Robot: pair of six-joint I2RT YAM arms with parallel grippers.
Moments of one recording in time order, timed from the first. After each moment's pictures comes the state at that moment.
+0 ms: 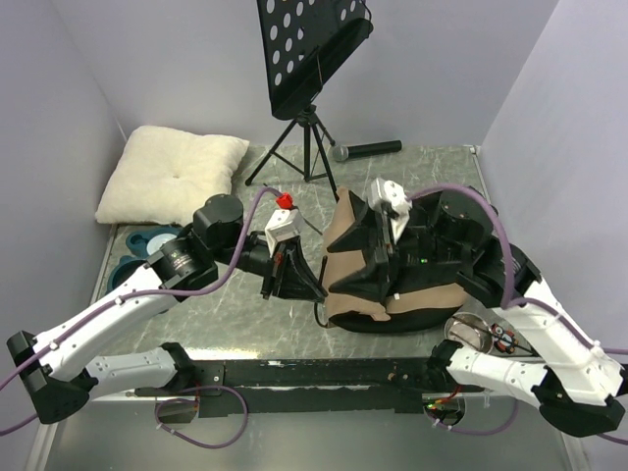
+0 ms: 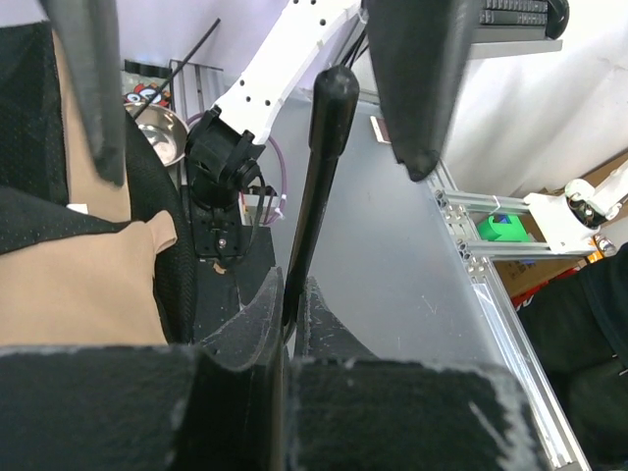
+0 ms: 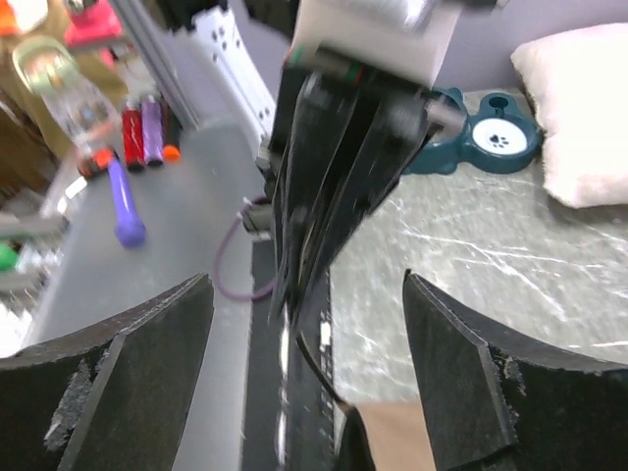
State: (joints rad) left arm -0.86 1.06 1.13 -0.22 0.98 -0.27; right arm 0.79 0.93 1.34 -0.54 -0.78 0.05
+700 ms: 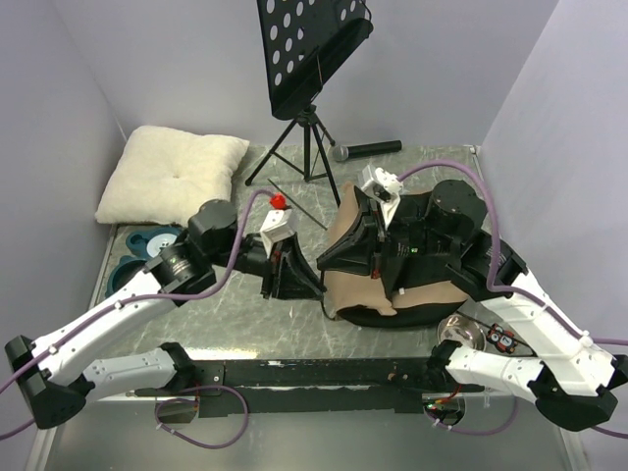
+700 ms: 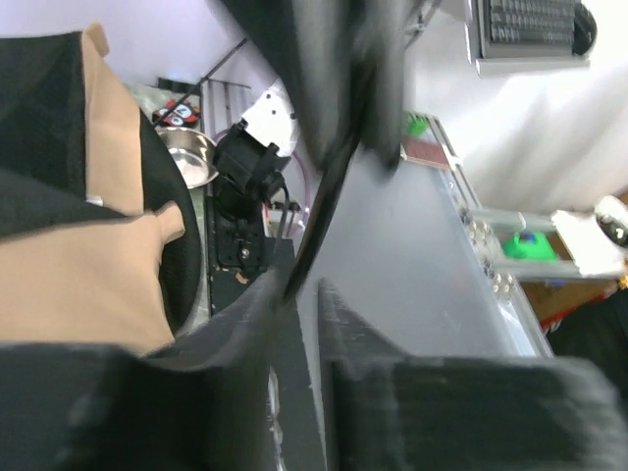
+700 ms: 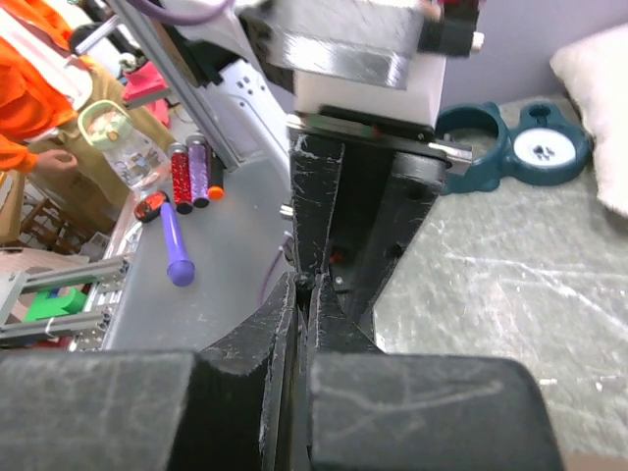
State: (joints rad) left arm -0.85 1.05 1.08 -0.14 0.95 -0.27; right arm 0.79 0.99 1.33 -0.40 -0.80 0.26
